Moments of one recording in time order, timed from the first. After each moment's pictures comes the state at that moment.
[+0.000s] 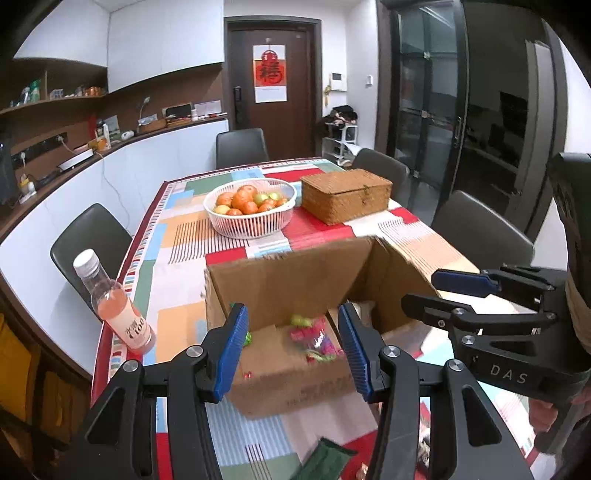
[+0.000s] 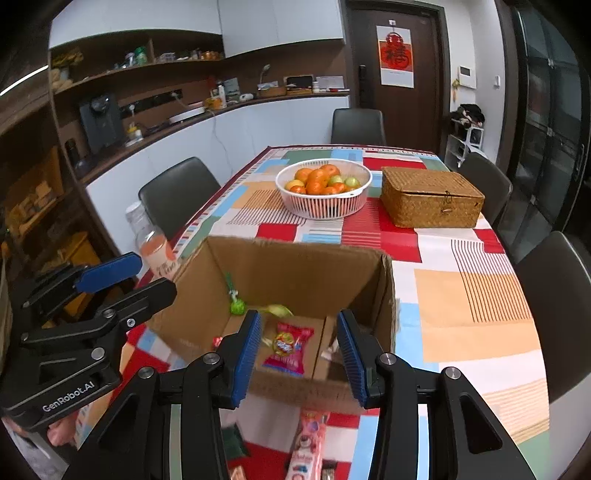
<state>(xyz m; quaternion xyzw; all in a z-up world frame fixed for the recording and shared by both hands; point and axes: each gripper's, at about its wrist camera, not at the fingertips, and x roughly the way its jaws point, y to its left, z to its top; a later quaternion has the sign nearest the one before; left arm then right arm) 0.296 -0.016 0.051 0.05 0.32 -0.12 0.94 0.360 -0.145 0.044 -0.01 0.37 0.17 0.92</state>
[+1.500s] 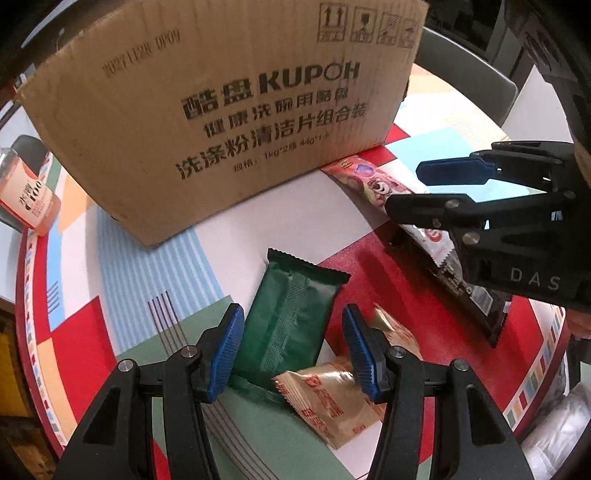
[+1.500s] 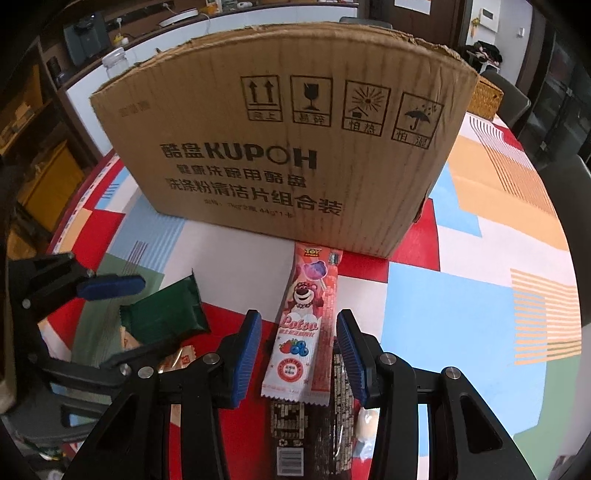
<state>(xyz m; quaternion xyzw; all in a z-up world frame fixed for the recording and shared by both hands) 0.268 -0.046 -0.129 0.13 0.54 -0.20 0.81 0.322 -0.137 -0.095 -0.06 0.52 0.15 0.84</state>
